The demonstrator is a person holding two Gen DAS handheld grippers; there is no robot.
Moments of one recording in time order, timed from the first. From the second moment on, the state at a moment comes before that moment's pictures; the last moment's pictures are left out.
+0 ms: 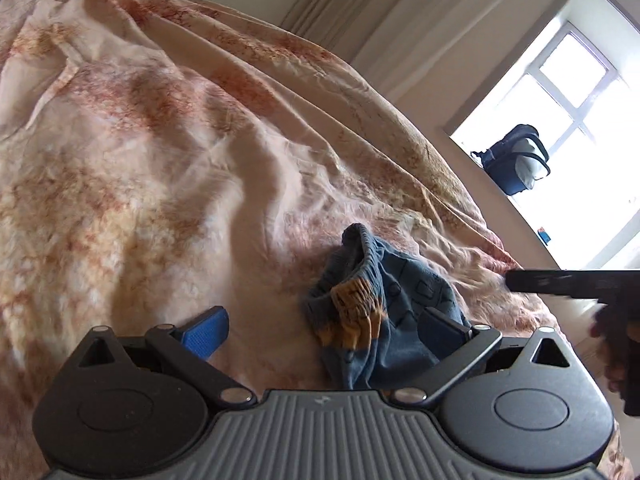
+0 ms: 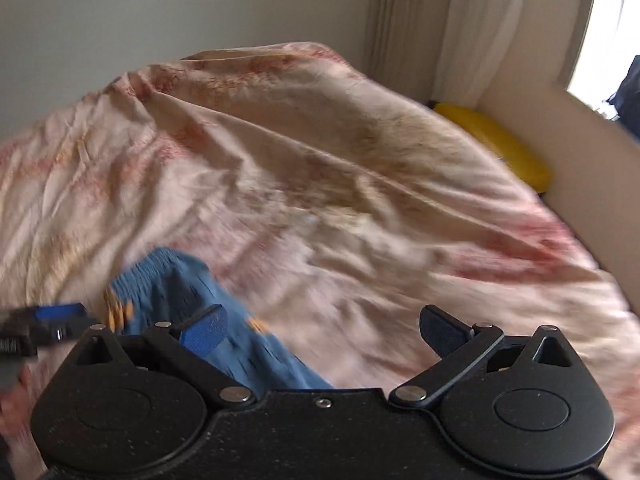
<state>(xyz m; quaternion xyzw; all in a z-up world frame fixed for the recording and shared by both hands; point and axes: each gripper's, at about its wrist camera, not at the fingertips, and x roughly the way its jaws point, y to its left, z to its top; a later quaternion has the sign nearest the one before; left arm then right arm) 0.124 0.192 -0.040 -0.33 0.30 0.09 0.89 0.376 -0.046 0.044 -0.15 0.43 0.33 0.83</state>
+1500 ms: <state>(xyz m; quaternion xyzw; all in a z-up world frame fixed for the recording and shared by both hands) 0.148 0.202 -0.057 -0.37 0.31 0.08 0.87 0.342 -0.017 0.012 -0.18 0.37 0.39 0.82</state>
